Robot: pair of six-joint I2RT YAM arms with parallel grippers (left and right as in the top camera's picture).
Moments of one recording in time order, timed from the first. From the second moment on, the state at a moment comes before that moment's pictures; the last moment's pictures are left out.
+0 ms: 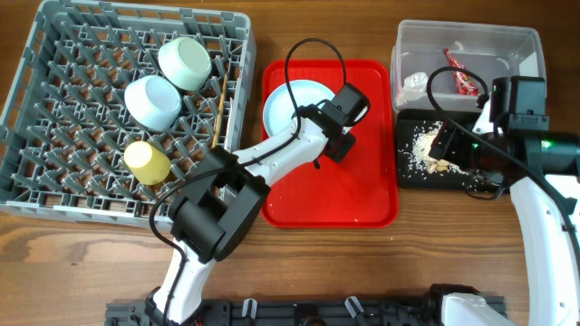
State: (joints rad) left arm -0.75 2.17 1.56 -0.58 -0.08 -0.04; right arm -0.08 1.26 1.23 -1.16 -0.04 0.33
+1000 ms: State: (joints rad) left arm -0.06 1.56 1.56 -0.65 0.68 -0.37; right arm -0.08 1.26 1.23 -1.17 -0.04 0.33
